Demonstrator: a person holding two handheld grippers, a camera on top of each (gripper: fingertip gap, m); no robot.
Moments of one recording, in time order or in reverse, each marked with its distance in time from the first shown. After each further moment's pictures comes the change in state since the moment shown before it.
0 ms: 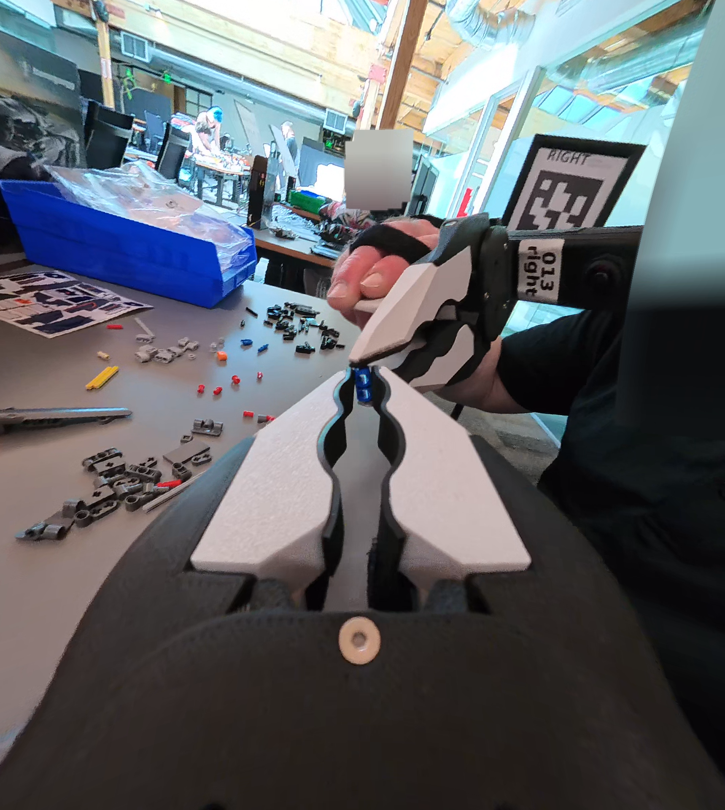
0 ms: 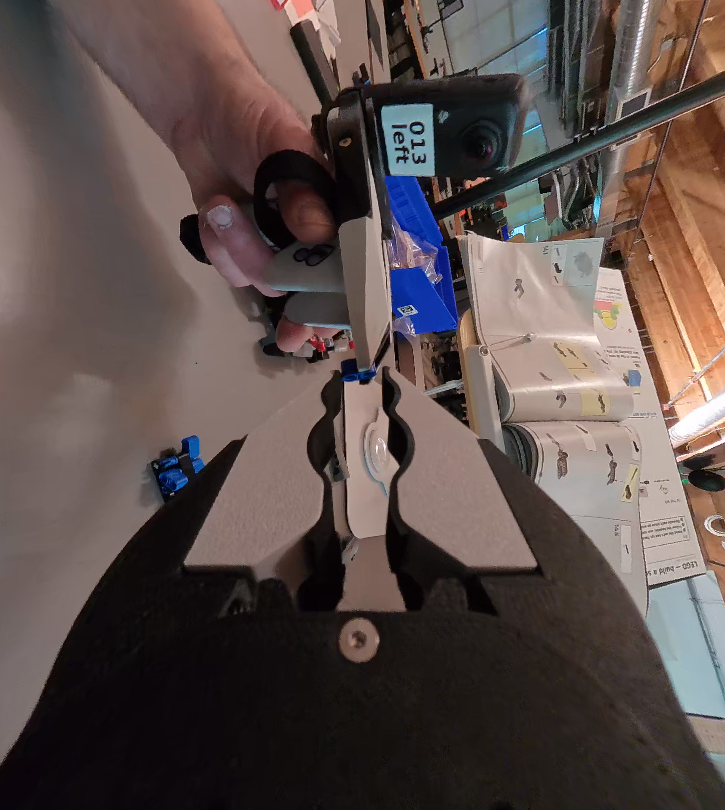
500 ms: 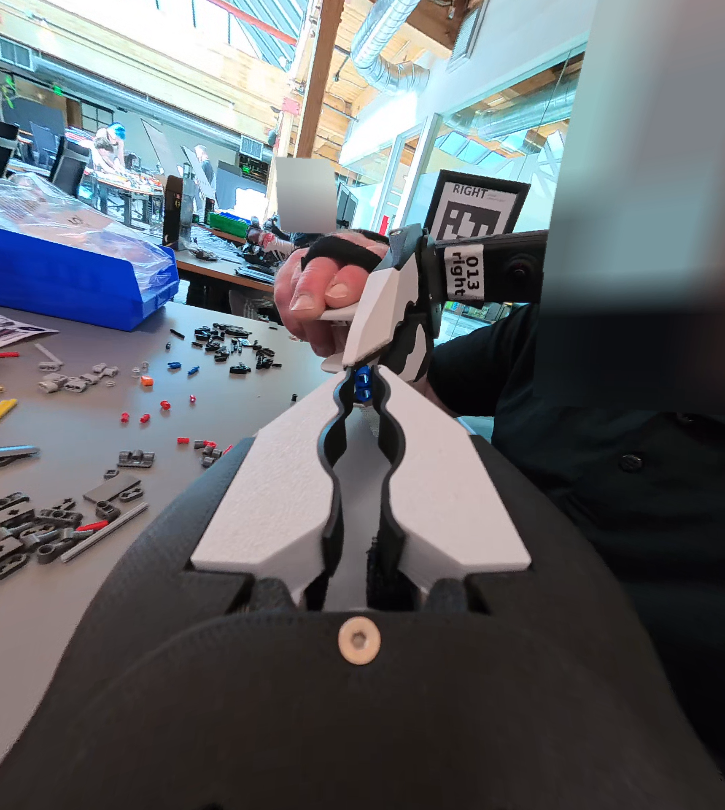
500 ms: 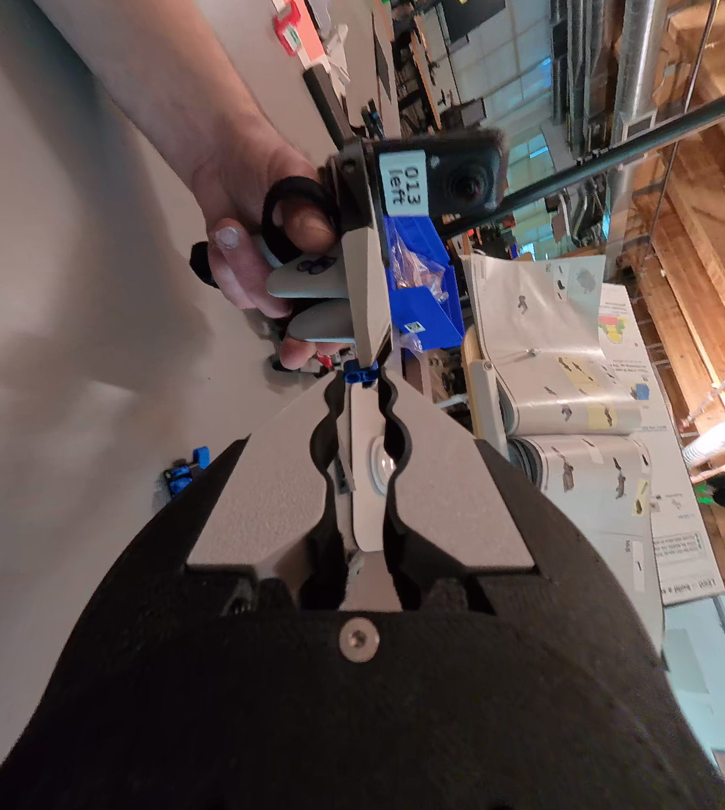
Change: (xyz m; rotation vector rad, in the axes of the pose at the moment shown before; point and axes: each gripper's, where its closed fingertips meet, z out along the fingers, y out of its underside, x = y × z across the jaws) left arm 0.023 -0.005 -0.003 0.055 0.196 -0.039; right arm 0.000 -0.010 -0.007 0.058 -0.029 0.020
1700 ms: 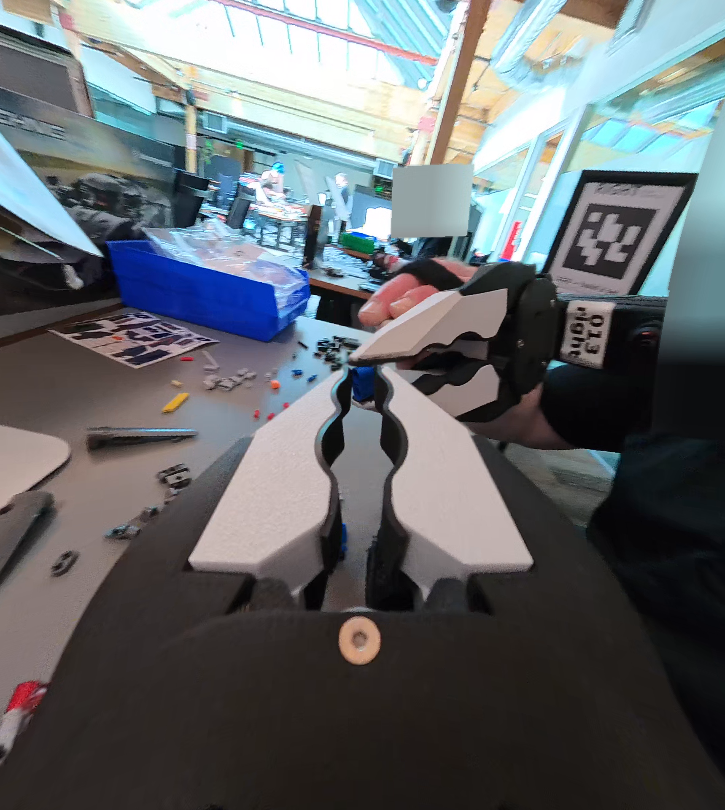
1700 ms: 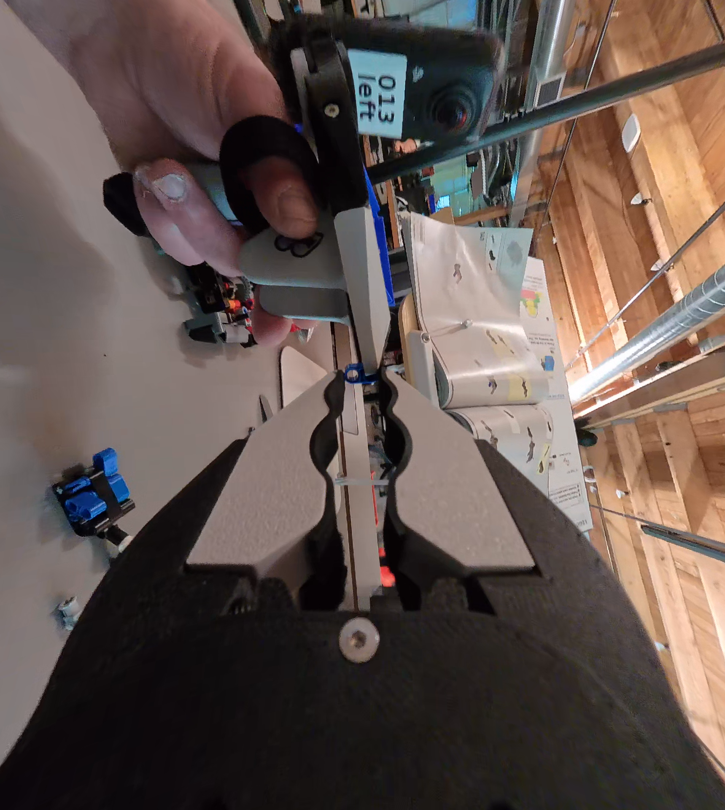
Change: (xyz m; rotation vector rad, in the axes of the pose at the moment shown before) left arm -0.037 -0.018 -0.017 0.028 -0.311 0.104; right arm 0.019 0.014 0.021 -0.155 0.206 -0.133
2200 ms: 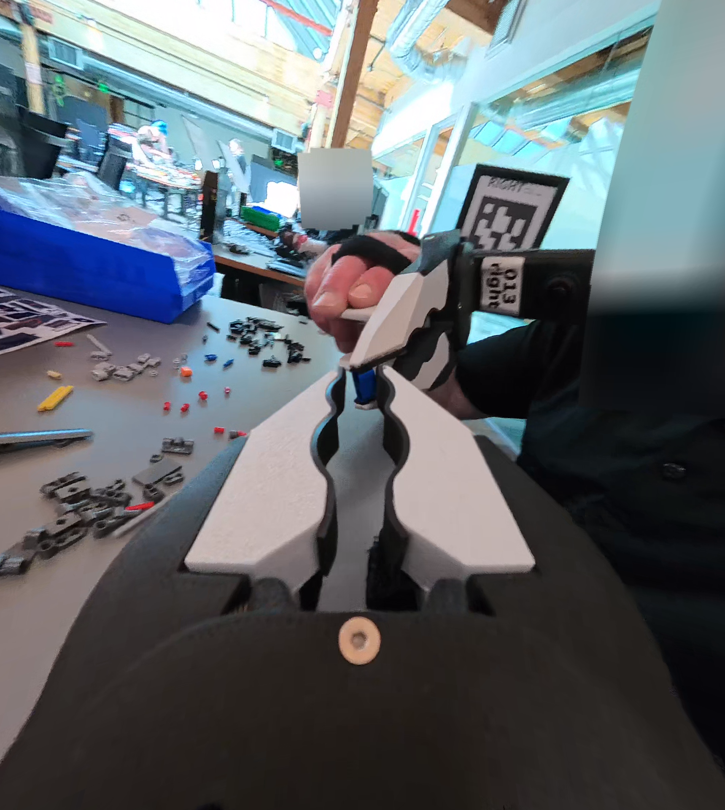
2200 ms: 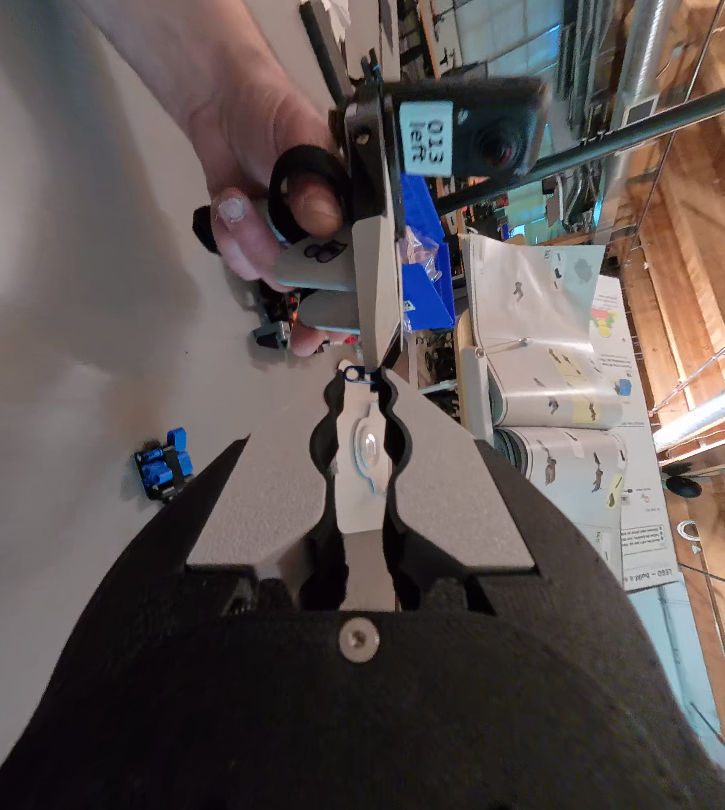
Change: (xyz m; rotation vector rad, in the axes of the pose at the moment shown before) left arm 0.024 0.013 0.004 -0.048 0.230 -0.088; right arm -0.015 -0.003 -0.014 0.086 -0.183 0.054
